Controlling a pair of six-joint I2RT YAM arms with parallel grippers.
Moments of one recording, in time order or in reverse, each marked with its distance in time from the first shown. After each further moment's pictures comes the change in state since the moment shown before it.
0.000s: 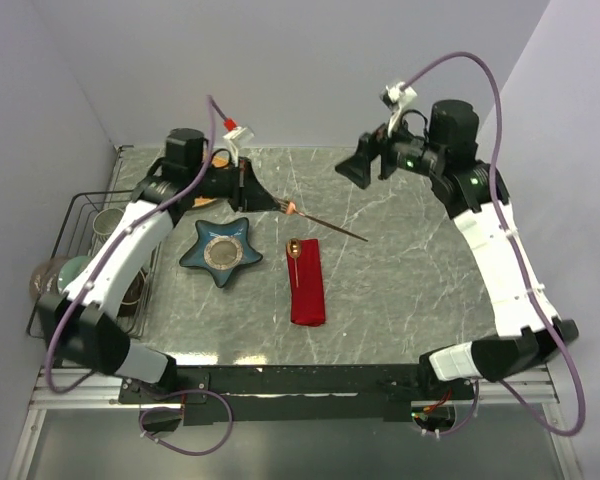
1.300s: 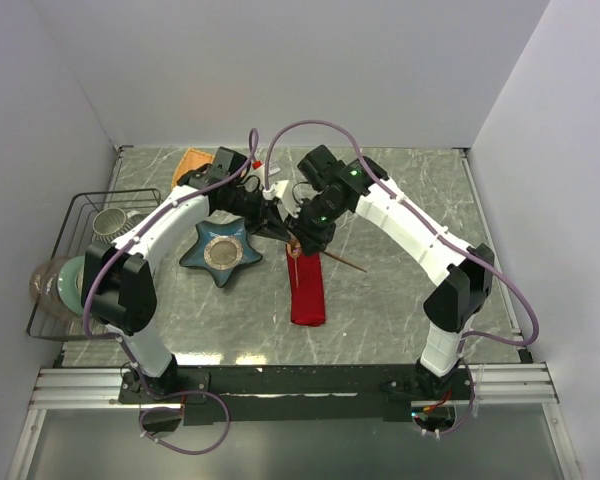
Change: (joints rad) left arm -0.079 0.319 0.066 -0.332 -0.140 -0.151; right arm 0.425 0.371 0.131 -0.679 0.207 -0.475
